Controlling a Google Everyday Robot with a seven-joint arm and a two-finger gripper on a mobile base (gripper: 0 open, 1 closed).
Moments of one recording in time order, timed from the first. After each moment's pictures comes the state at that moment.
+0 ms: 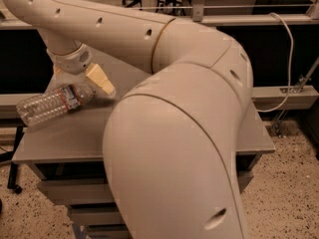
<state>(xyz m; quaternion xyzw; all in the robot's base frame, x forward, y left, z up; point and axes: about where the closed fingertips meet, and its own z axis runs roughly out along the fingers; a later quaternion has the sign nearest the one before) 0.627 0.192 0.833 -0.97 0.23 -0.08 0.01</state>
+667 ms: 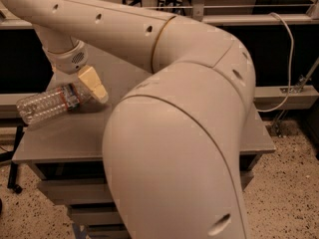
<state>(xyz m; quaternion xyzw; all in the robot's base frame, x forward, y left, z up) 0.620 0.202 0.840 -0.94 0.32 -0.07 0.04</state>
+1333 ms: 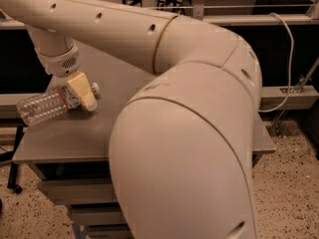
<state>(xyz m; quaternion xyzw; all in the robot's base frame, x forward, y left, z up) 0.602 0.223 0.842 -0.93 0.37 -0.05 0.07</state>
